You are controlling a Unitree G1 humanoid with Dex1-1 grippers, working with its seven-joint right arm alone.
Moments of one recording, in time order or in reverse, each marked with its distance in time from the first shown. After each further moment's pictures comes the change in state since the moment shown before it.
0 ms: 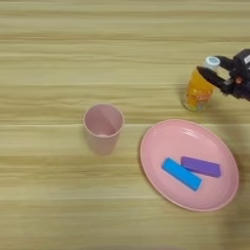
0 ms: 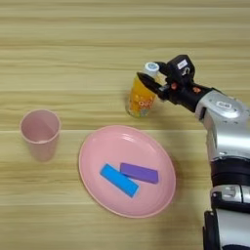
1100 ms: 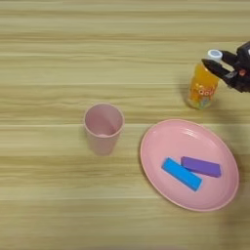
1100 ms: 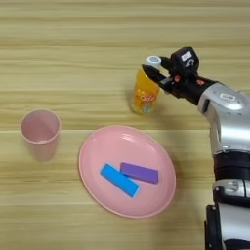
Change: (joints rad) arm -0.034 -0.009 -0.006 0.000 -0.001 0.080 -0.025
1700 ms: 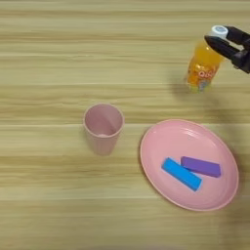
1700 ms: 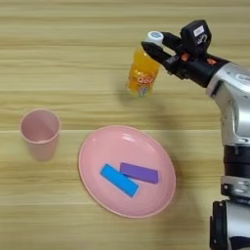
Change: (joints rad) arm -0.011 -0.040 -0.050 -0.274 0.112 0.201 0.025
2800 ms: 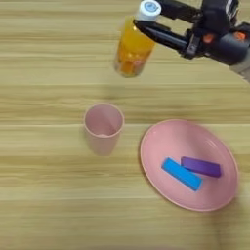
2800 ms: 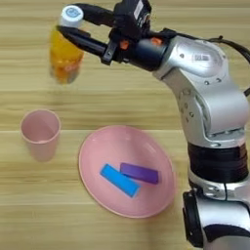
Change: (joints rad) arm -0.094 0.117 0.154 -0.520 0.175 0.174 0.059
